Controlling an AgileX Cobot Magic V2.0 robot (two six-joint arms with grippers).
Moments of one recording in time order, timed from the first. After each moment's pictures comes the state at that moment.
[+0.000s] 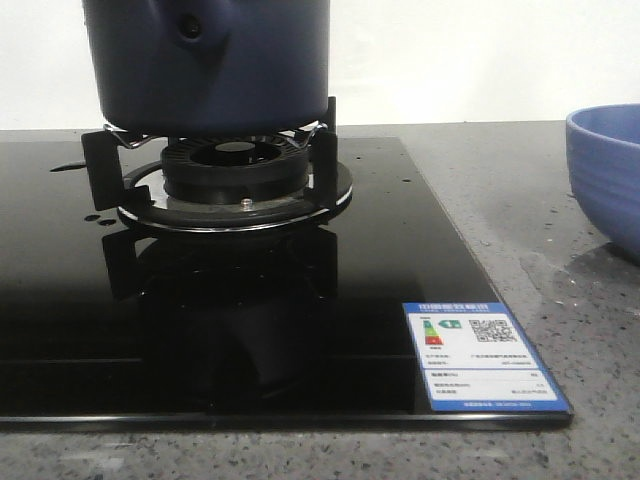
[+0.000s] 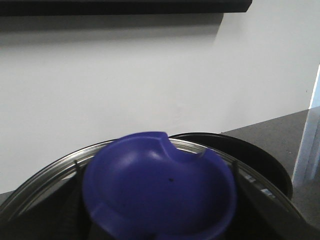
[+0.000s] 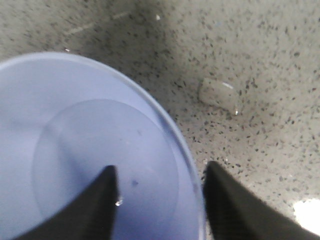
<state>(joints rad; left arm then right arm) -0.14 0.78 -0.70 -1.57 0.36 1.60 -0.18 1.17 -0.92 0.28 0.98 -0.02</state>
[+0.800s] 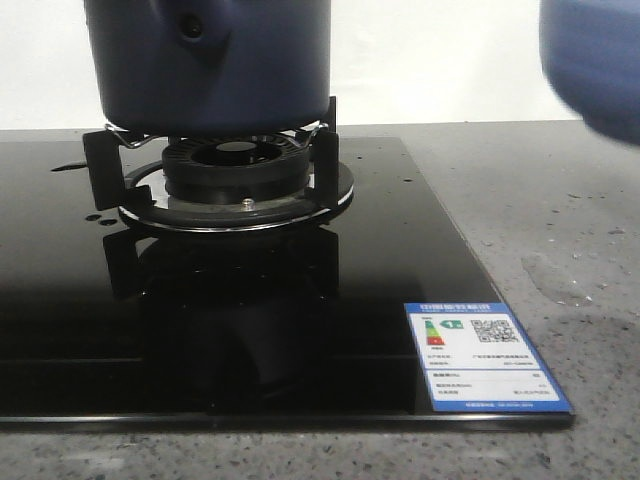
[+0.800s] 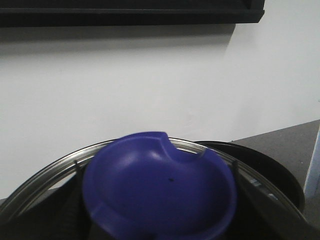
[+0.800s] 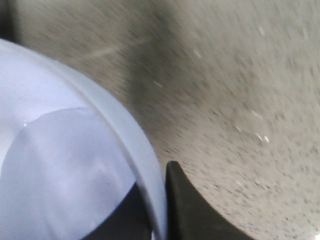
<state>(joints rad) -0.14 0.77 -0.70 -1.58 0.31 1.60 -0.18 1.16 -1.06 0.36 1.04 -0.05</state>
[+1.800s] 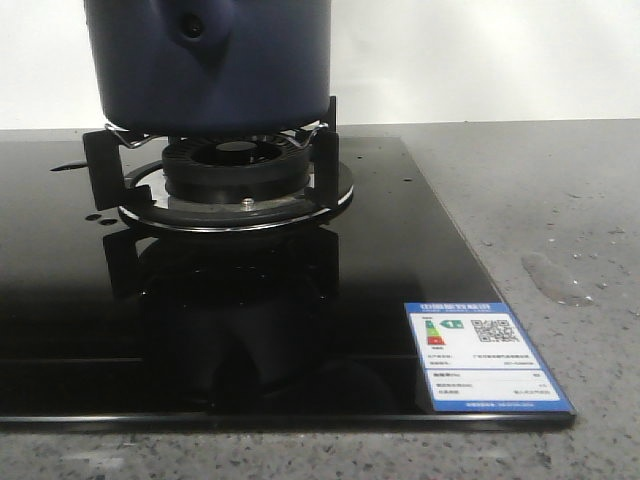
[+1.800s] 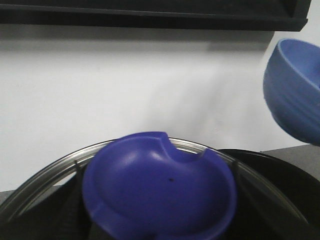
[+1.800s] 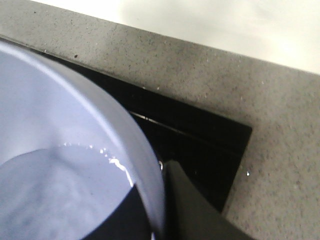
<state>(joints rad) -0.14 0.77 -0.71 -1.62 0.21 1.60 0.31 1.84 -2.25 0.25 1.26 -0.03</state>
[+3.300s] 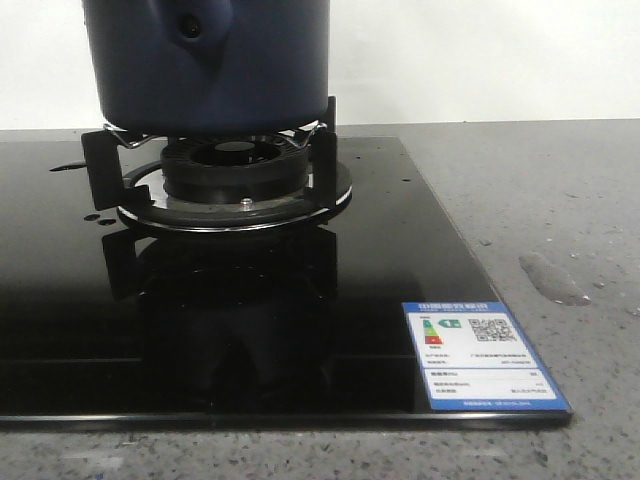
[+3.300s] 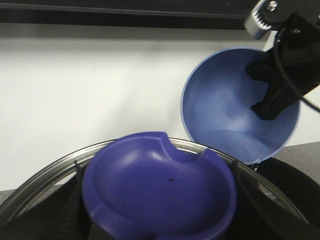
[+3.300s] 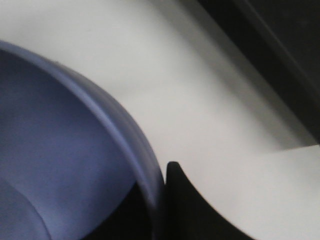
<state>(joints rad) -0.18 0.77 -0.71 -1.63 0.18 1.60 0.77 2.02 -2.26 -1.00 1.00 0.17</state>
